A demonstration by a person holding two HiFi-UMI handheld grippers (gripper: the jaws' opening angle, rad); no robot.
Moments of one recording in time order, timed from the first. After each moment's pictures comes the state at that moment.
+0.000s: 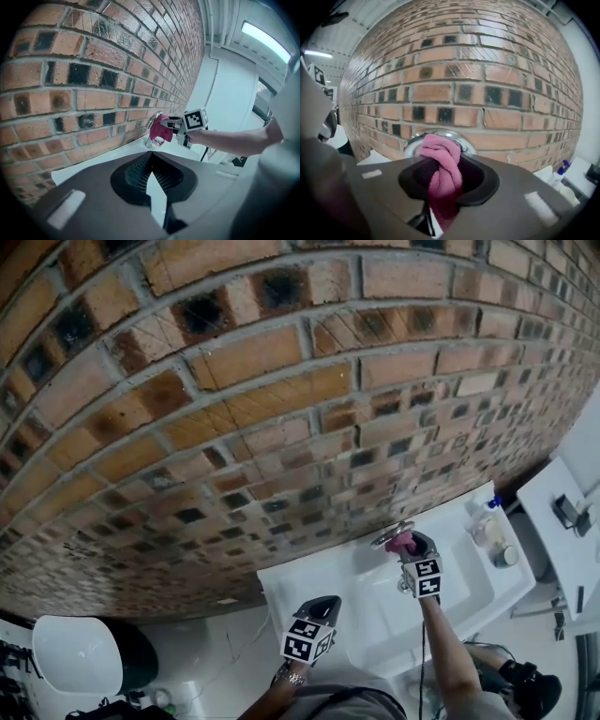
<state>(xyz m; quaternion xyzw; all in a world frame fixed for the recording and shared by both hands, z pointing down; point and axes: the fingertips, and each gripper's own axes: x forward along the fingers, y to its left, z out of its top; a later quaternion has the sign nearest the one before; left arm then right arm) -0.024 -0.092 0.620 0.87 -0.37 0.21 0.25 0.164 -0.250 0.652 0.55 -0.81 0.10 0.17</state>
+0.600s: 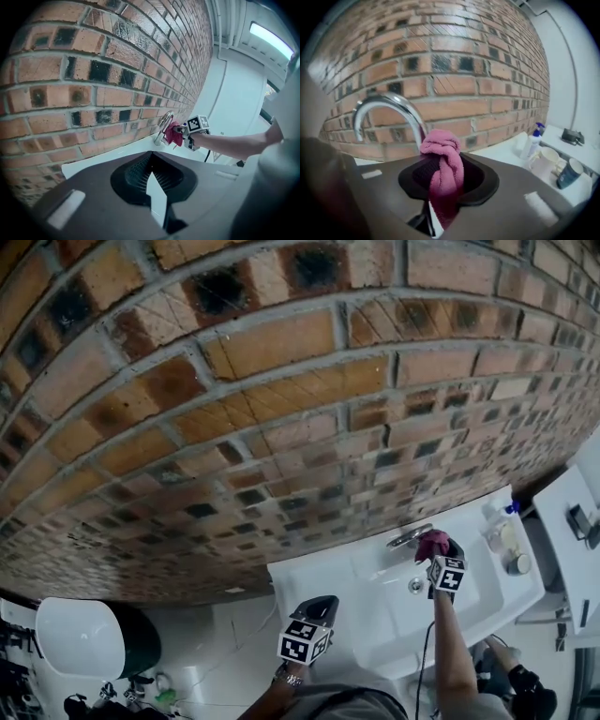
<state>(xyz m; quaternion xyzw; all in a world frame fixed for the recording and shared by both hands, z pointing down) -0.061 -0.096 0.629 0.85 -0.41 0.21 0.27 0.254 -0.260 0.722 0.66 -0.70 0.22 0.16</state>
